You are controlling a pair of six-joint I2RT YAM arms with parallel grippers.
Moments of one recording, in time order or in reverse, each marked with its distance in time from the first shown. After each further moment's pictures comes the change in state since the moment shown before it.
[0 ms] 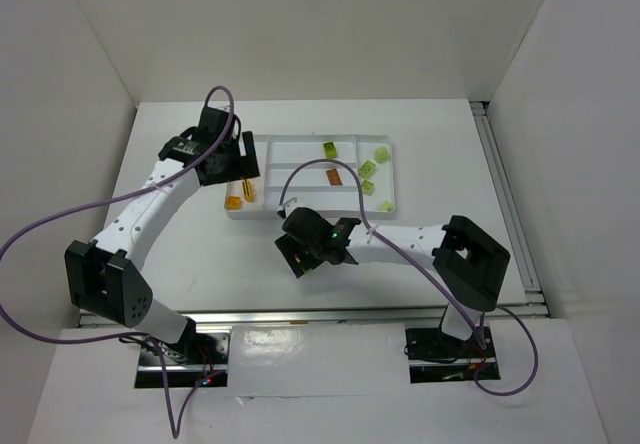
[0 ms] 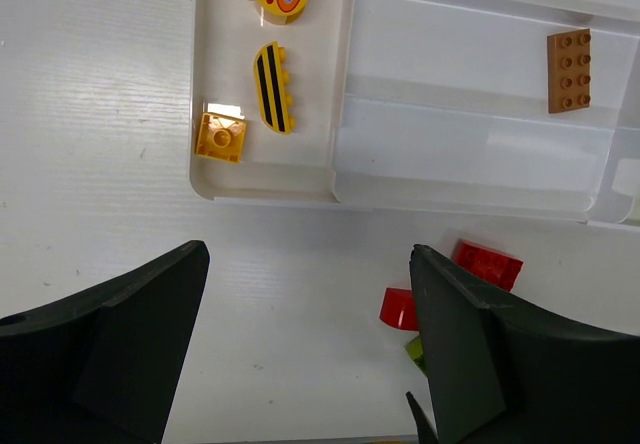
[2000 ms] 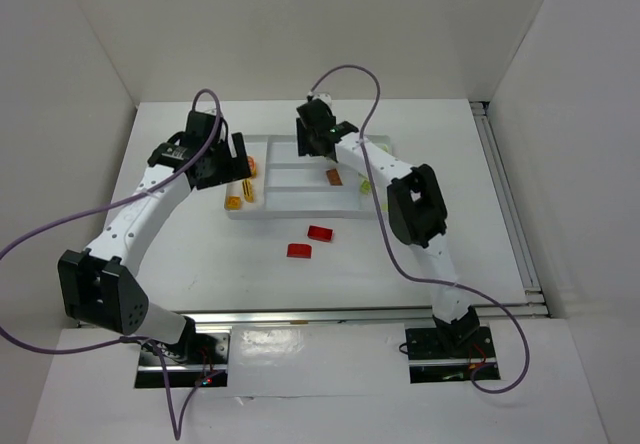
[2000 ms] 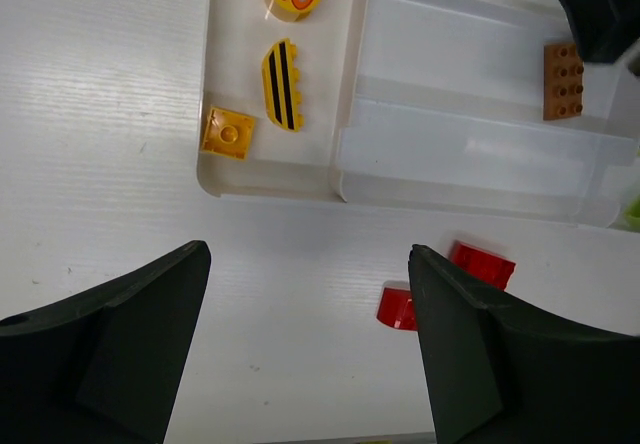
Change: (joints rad) left arm 0.064 -0.047 -0.051 0.029 0.045 -0.012; right arm -0.463 0.721 1.108 -0.137 0.136 0.016
